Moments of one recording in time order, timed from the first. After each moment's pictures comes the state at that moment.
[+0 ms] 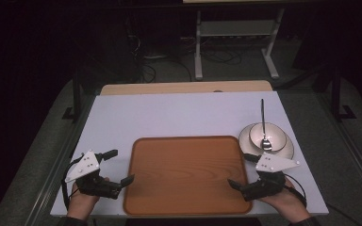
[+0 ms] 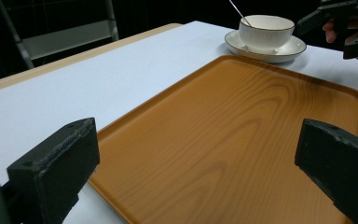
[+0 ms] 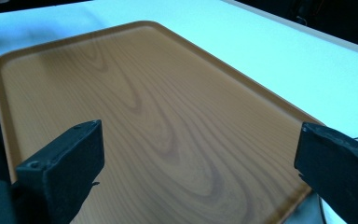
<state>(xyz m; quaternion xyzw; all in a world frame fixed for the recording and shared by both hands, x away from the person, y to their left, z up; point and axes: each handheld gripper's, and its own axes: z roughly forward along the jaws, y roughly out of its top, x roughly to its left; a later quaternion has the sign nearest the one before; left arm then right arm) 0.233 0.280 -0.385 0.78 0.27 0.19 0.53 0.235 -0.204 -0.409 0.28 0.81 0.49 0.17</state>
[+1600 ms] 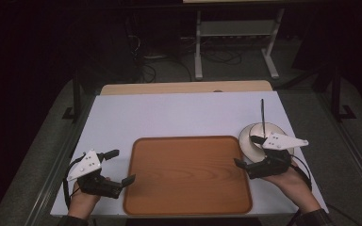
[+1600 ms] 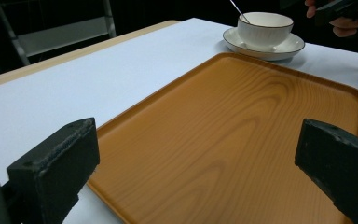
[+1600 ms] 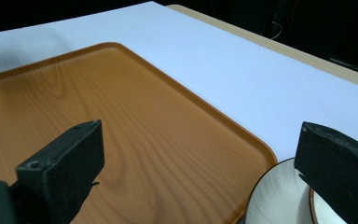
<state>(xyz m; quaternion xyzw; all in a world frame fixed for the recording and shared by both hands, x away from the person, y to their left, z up) 0.235 0.278 -0.386 0.78 0.27 0.18 0.53 0.274 -0.222 -0.385 0.31 0.79 0.49 0.19</state>
